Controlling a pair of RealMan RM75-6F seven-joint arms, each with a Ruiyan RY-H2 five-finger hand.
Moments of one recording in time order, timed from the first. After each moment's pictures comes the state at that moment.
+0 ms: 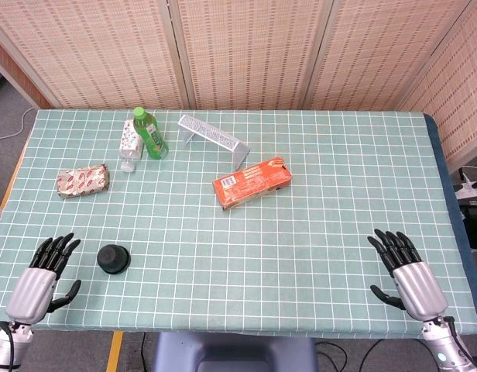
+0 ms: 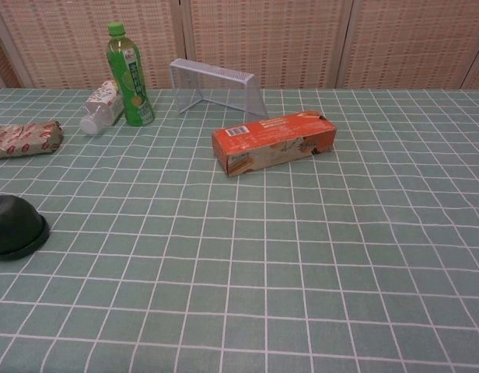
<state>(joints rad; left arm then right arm) -0.15 -1.22 0.07 -1.49 1.65 1.53 -0.07 0.10 -1.18 -0.04 -1.57 -1.72 1.52 -0.02</state>
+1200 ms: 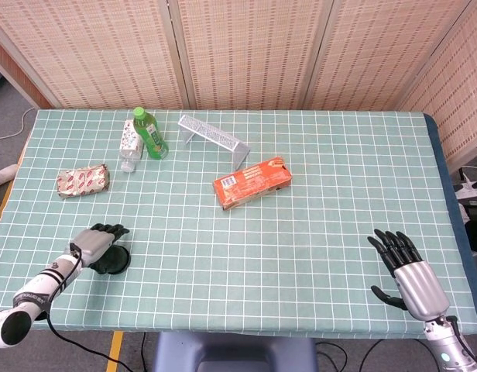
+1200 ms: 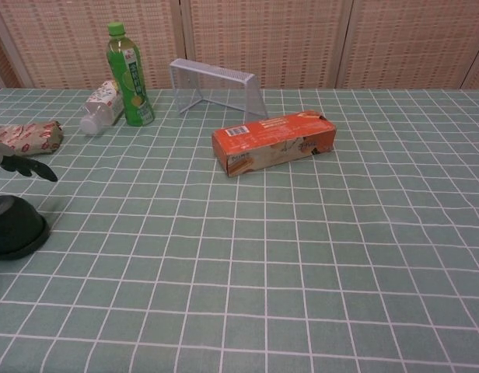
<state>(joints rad) -0.93 -0.97 0.13 -1.80 0.70 0.56 0.38 0.11 -1.16 -0.05 -1.57 -1.74 1.51 0.01</state>
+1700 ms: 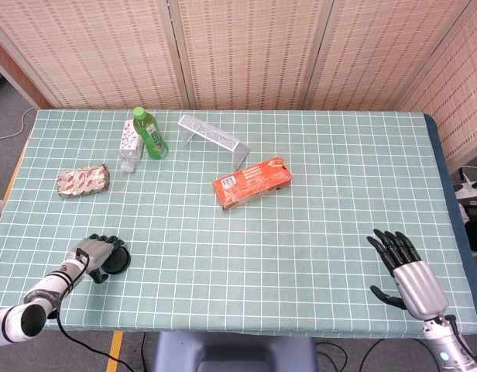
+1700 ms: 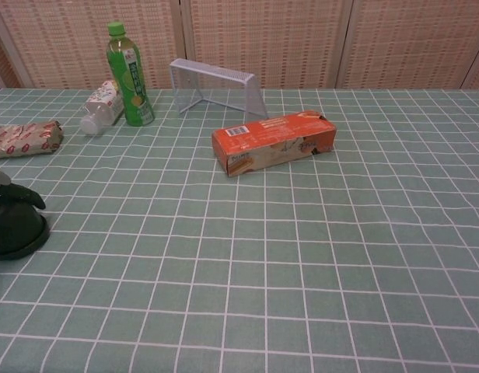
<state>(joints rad) -1.11 -1.05 0.32 -1.81 0.45 0.60 0.53 0.11 -1.16 -0.05 -1.57 -1.73 1.51 0.02</state>
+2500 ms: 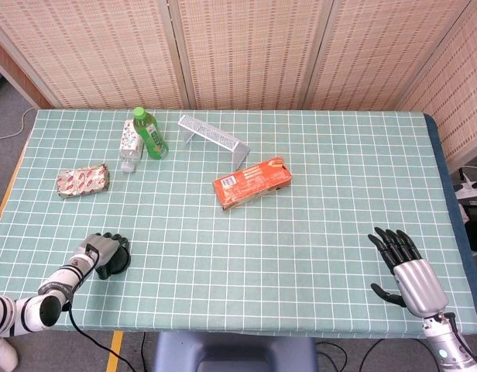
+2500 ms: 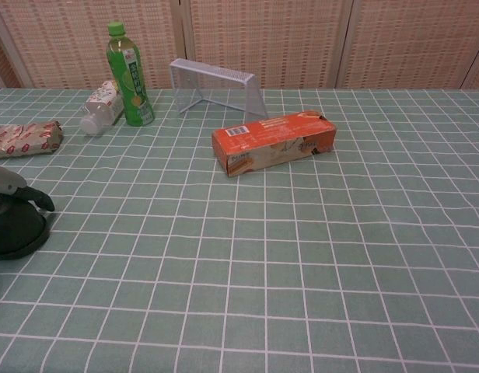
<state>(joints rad) -1.22 -1.13 0.39 -1.76 0.35 0.60 0.56 0.12 -1.17 -0.04 -1.56 -1.71 1.50 0.01</state>
